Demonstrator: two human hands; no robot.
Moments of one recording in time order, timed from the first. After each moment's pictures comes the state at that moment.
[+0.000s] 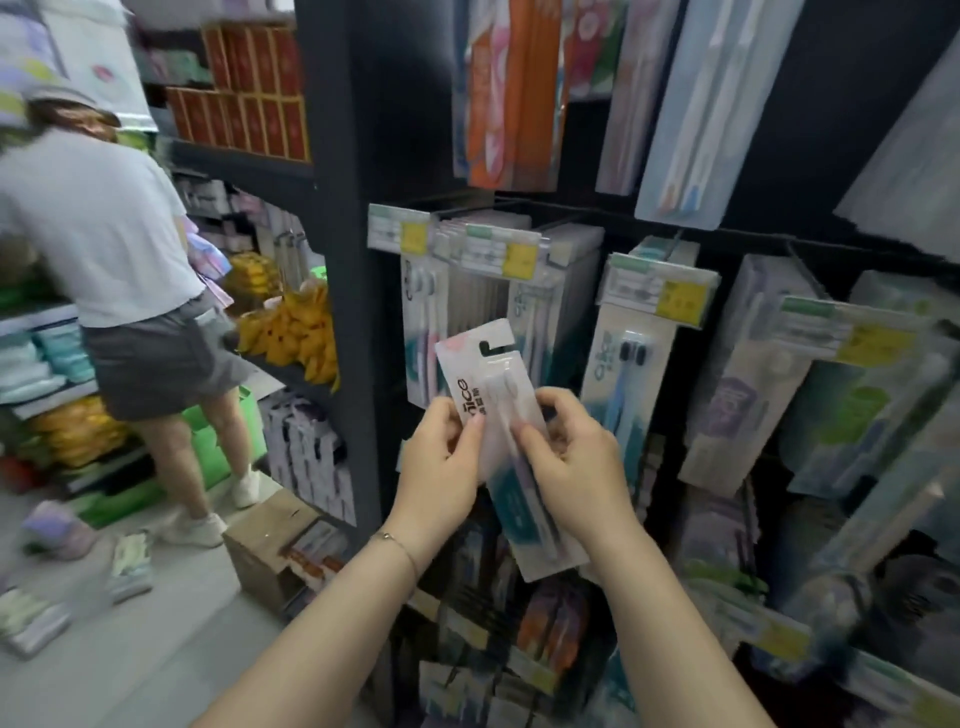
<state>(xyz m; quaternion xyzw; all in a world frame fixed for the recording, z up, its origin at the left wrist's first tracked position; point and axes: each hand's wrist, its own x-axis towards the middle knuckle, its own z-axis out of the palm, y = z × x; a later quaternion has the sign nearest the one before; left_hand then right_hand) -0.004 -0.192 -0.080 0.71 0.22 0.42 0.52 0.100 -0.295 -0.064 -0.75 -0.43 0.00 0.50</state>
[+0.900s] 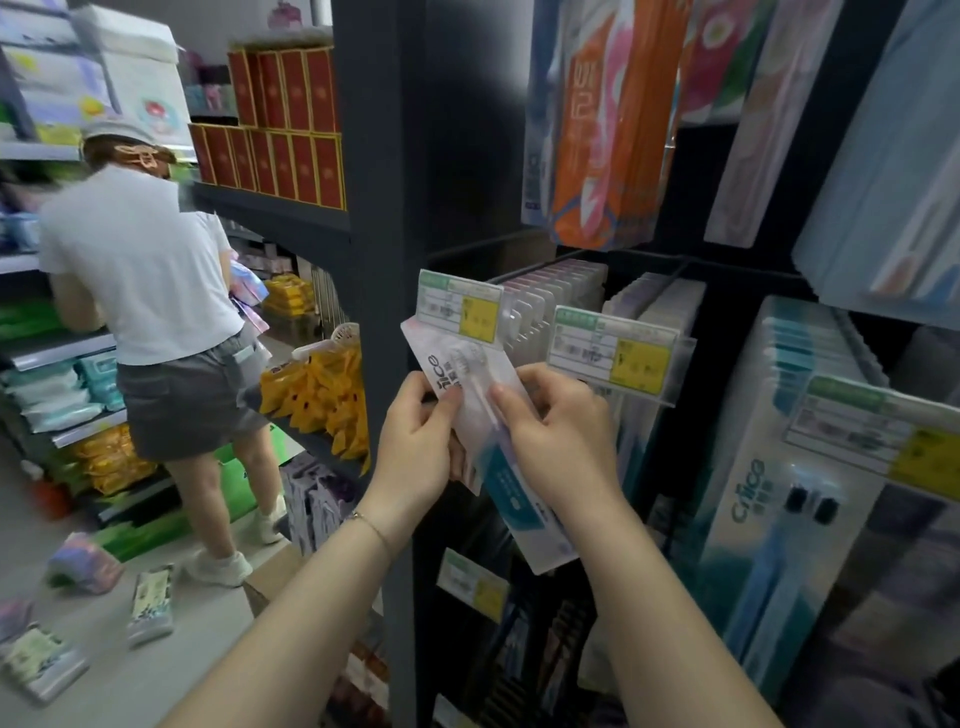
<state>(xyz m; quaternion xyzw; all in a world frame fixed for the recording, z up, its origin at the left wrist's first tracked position) 0.035 -0.039 -0.035 0.65 0.21 0.47 0.55 0.127 -0.141 -0.002 -0.72 -0.44 -0.02 0.53</state>
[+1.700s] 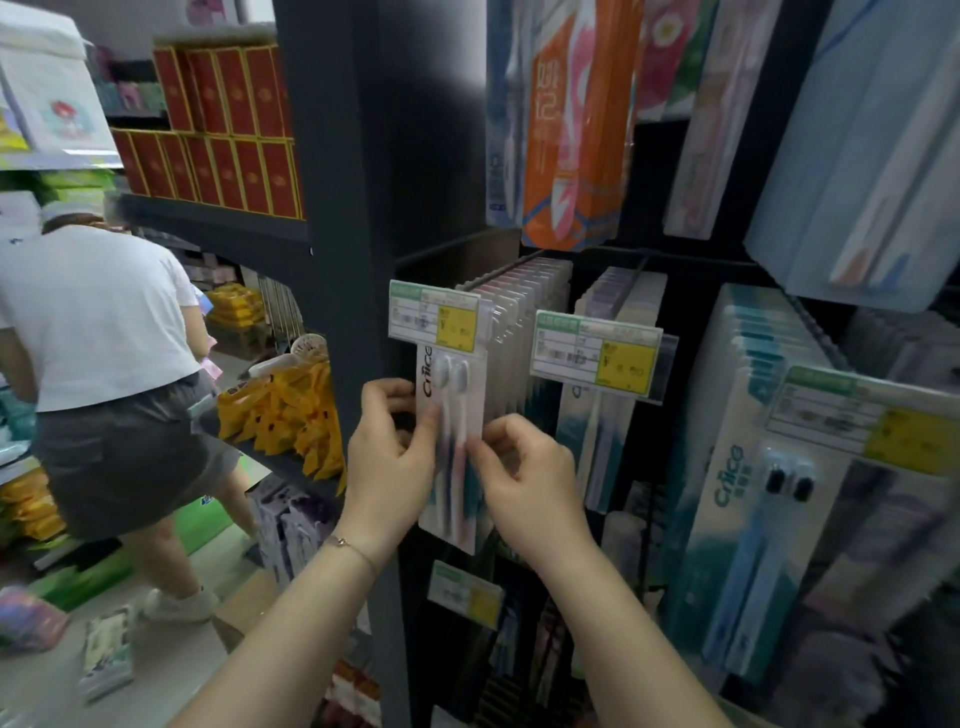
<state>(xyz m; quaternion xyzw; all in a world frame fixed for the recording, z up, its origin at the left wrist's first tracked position) 0.029 -0.024 -0.047 0.73 0.23 0.48 0.43 0.115 -0.139 -0.044 -0.74 -0.41 0.02 0.53</state>
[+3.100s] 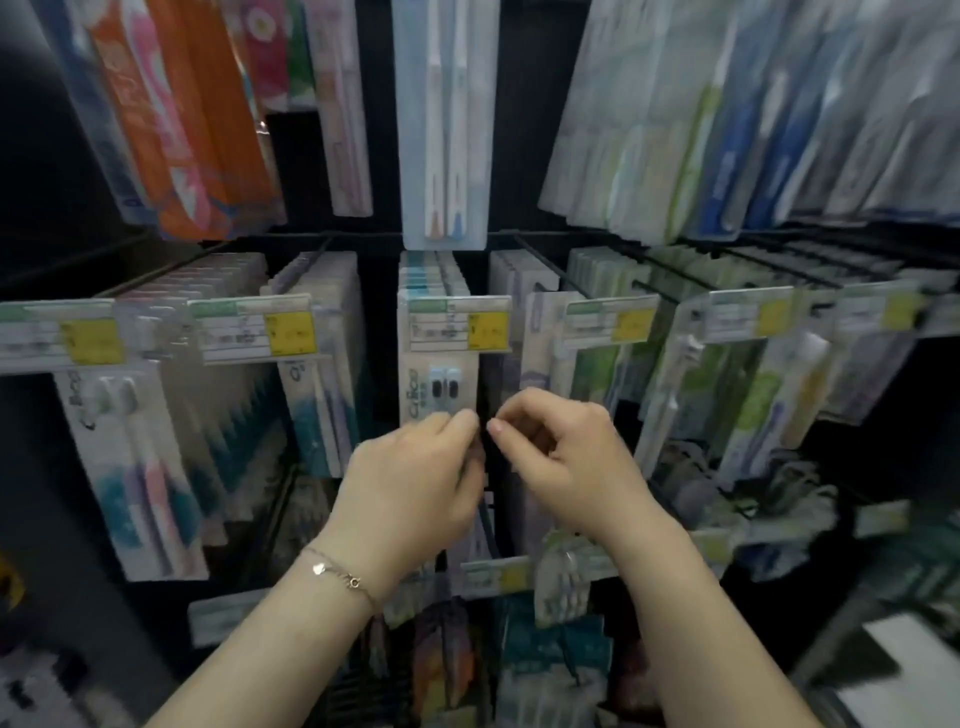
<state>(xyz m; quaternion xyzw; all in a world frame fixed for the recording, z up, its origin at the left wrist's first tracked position) 0.078 -0.197 -0.019 0.93 -0.14 0.35 0.05 0.120 -0.367 -0.004 -0.83 -0.32 -0.18 0.41</state>
